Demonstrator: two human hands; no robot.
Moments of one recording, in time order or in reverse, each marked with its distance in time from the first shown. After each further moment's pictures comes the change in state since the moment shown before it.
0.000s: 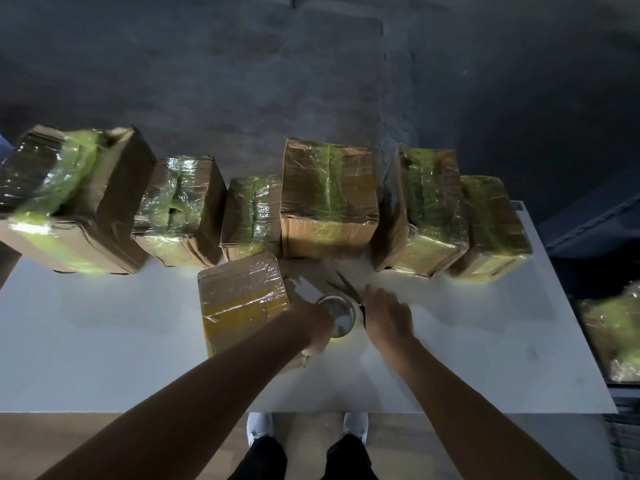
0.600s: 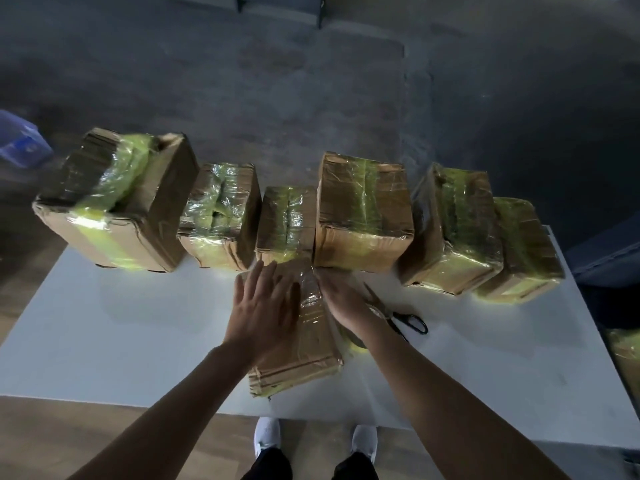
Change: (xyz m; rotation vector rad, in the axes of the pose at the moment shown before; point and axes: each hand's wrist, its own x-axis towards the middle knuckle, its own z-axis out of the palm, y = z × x) left_hand -0.069 -0.074 0.074 -0.449 0.913 -0.436; right_hand 0.035 -0.101 -0.061 1.112 -0.416 -0.054
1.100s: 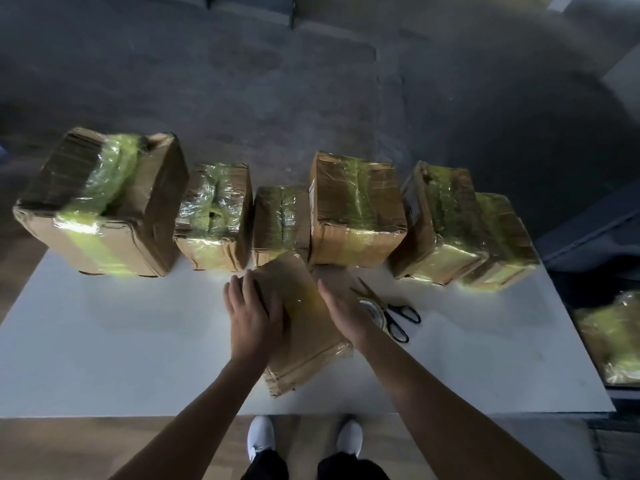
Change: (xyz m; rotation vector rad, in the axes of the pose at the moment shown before) left_hand -0.012 -0.011 0.015 -0.523 0.098 -0.462; right_hand -0.039 -0.021 0.020 0.074 0.075 0.061
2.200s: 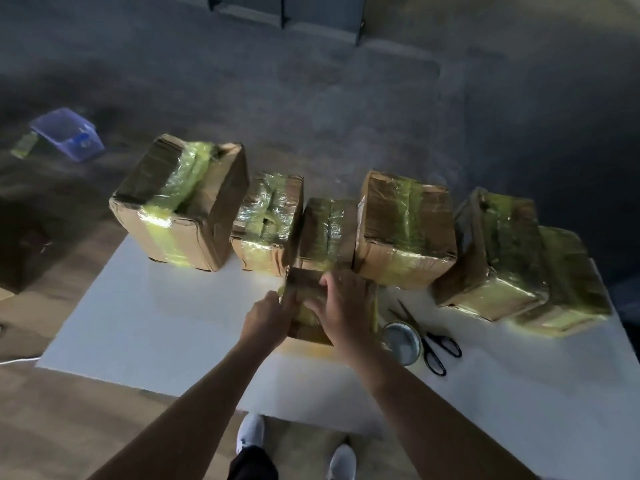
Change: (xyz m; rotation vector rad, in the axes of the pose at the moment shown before) left_hand 0.027 -0.012 -0.038 0.188 -0.187 -0.258; right_hand 0.027 -0.032 0.052 -0.641 0.400 -0.422
